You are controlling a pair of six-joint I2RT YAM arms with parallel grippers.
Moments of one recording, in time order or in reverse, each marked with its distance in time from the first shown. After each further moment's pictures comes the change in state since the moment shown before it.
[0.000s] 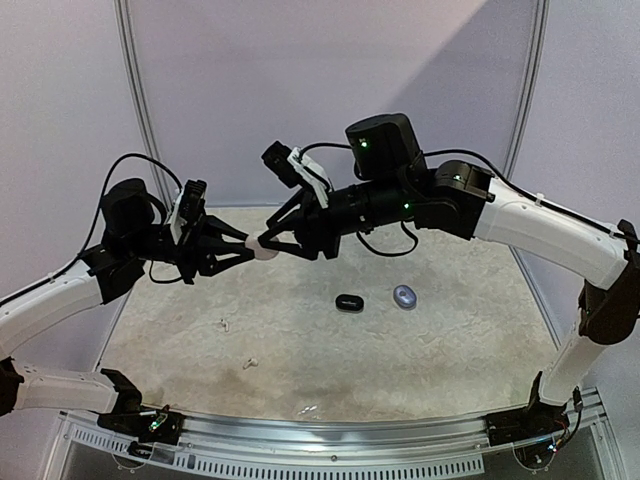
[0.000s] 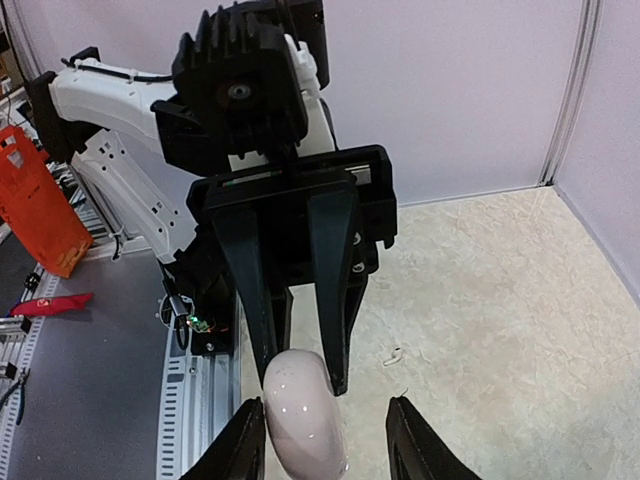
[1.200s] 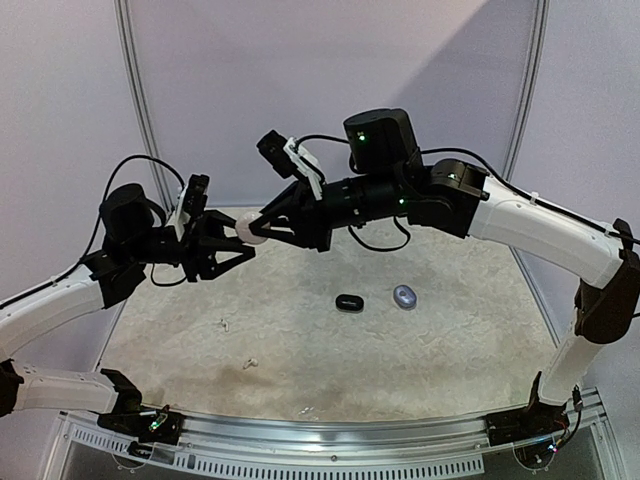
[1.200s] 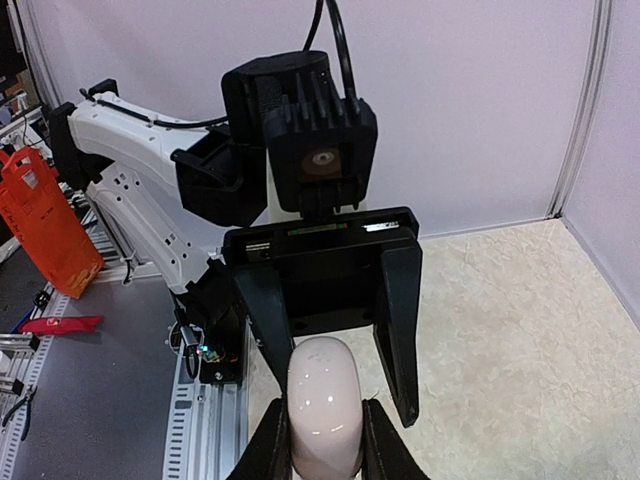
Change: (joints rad) left arm -0.004 -0.007 -0.040 0.067 -0.098 -0.148; right arm 0.000 0.027 0.031 0.062 -0.040 0.020
